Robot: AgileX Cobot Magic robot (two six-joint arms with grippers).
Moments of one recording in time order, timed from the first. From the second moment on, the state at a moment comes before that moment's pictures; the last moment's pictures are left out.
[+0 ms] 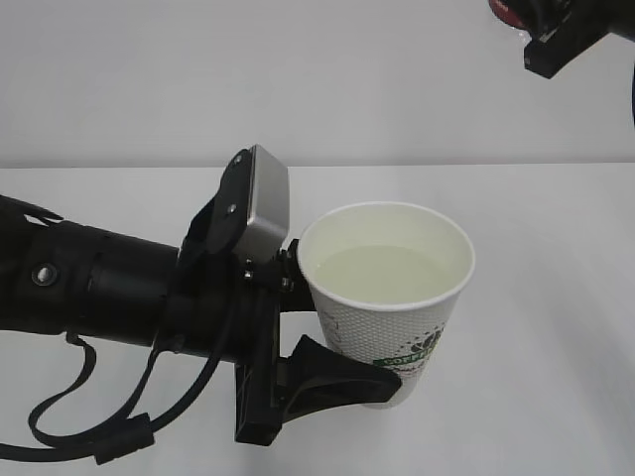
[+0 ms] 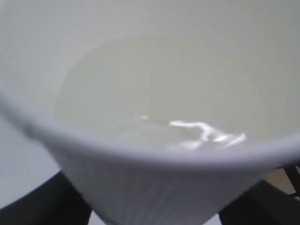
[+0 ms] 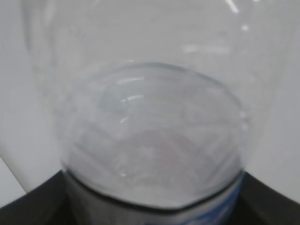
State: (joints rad) left arm -0.65 1.67 -0.76 1.30 -0.83 -0.84; right arm 0.08 1.41 -0.88 -0.76 -0.73 0.03
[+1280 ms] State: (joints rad) left arm -0.65 1.67 -0.76 1.30 -0.83 -0.84; right arm 0.08 1.41 -0.81 -0.17 -0.54 0.04
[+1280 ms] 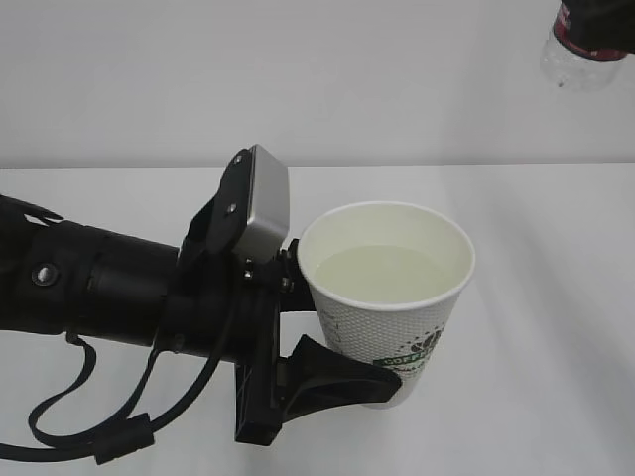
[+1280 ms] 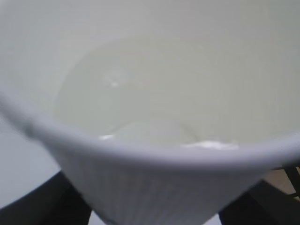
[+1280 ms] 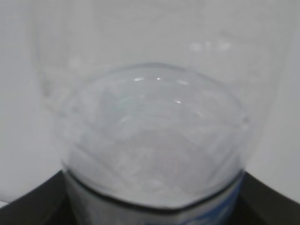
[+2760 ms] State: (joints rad) left arm -0.65 1.67 -0.76 1.30 -0.83 -0.84; right arm 0.08 1.40 -0.51 -0.02 -0.60 -0.05
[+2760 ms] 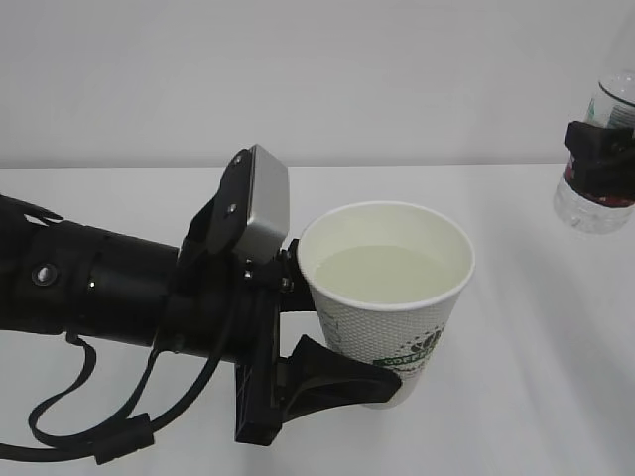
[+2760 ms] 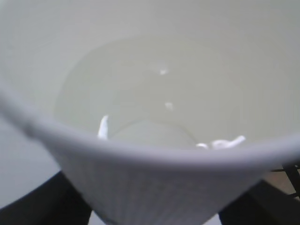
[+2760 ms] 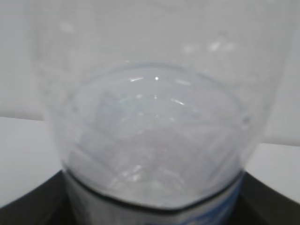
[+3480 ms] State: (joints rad) left arm -0.65 1.67 -0.76 1.30 -0.83 -0.84; right arm 0.08 1.57 -0.49 -0.01 -0.81 -0.05
